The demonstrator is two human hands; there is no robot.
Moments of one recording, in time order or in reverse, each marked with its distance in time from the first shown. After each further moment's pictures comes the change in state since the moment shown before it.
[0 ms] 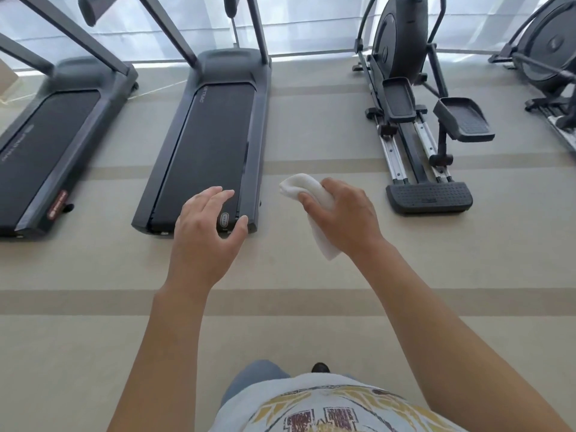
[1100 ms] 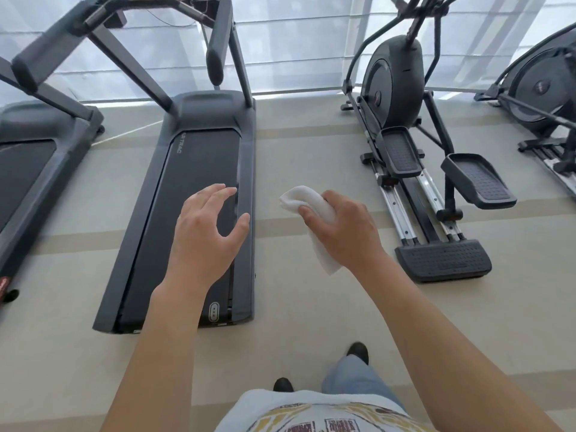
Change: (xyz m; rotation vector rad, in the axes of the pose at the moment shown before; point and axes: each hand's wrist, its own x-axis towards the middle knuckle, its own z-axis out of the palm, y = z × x) left_hand 0.467 -0.111 0.081 -0.104 -0.052 0.056; right_hand 0.436 0.006 0.097 -0.012 0.058 0.078
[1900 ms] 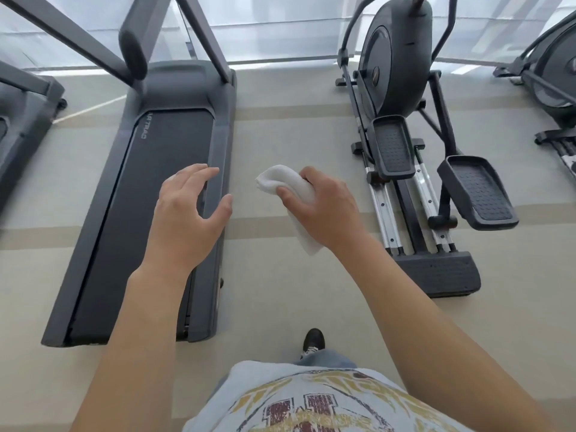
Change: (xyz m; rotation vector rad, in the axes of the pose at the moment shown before) left_hand 0.229 0.084 0.183 0.056 -0.041 -0.092; right_hand 0.258 0.172 -0.049 0.073 -0.109 -0.013
